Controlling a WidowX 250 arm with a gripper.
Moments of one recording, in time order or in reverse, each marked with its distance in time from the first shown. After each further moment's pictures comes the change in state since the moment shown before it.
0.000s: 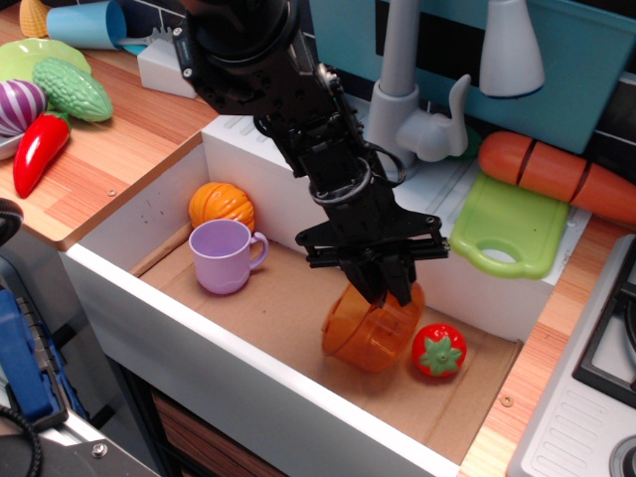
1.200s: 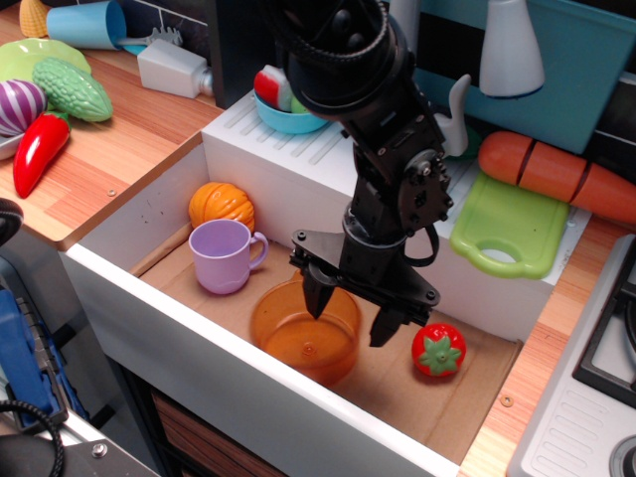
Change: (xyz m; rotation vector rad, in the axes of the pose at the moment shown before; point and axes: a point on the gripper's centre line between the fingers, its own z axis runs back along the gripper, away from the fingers) arm -0.021 0.017 -0.003 0.488 0.006 -0.230
